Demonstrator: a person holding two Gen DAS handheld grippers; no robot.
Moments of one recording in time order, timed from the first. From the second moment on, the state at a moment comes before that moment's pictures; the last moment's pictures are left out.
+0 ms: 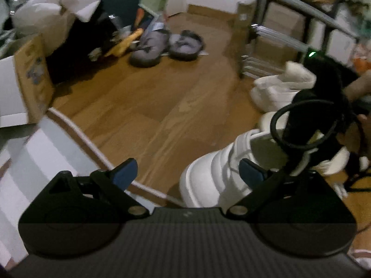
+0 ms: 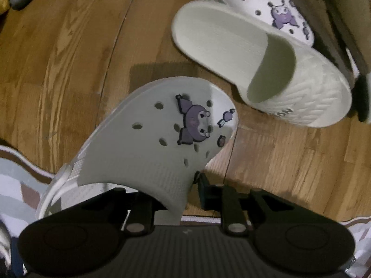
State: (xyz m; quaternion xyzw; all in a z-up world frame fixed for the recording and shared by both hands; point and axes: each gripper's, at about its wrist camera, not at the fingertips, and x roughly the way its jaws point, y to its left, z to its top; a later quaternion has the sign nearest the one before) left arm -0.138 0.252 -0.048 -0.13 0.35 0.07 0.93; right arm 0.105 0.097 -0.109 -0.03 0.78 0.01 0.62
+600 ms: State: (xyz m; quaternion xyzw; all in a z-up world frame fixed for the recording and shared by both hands) left arm -0.118 0.235 -0.085 -0.22 0.44 -0.10 0.87; right arm 0.042 0.176 -0.074 -0.43 0.60 0.38 0.56
